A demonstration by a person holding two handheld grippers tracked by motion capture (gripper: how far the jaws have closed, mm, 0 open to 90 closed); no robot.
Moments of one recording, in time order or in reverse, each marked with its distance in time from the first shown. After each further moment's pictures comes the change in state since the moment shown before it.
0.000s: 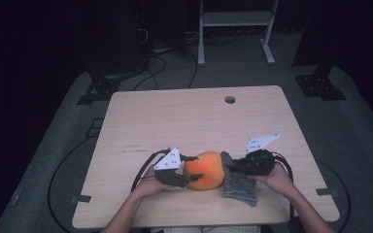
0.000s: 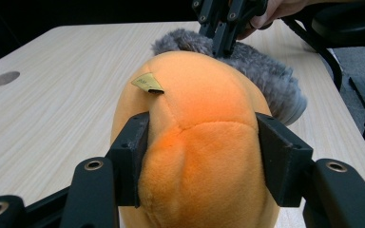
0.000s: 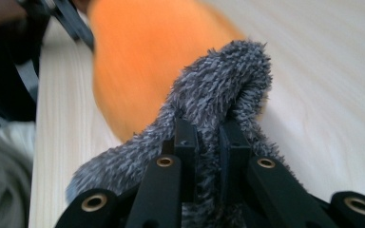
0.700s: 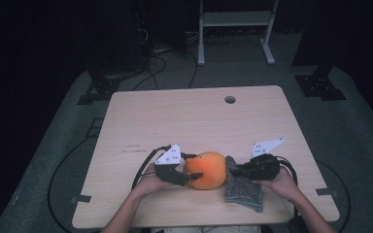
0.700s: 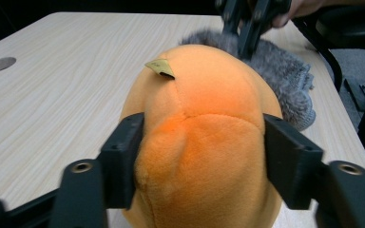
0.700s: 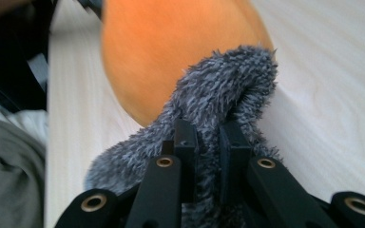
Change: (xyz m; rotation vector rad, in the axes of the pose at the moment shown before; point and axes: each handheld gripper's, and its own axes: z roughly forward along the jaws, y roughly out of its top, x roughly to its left) left arm 0.008 0.004 0.000 0.037 -0.016 -0.046; right arm 0.006 -0.010 -0.008 -0.014 0.025 0.010
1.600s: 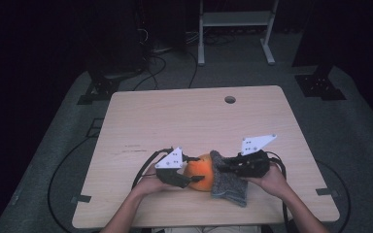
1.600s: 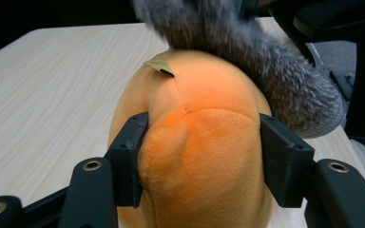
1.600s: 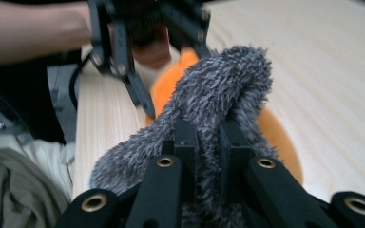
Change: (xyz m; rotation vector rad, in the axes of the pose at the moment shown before) left arm -0.004 -0.001 0.001 -0.022 -0.052 0.056; right arm 0.030 0.044 0.010 -0.075 0.014 -0.128
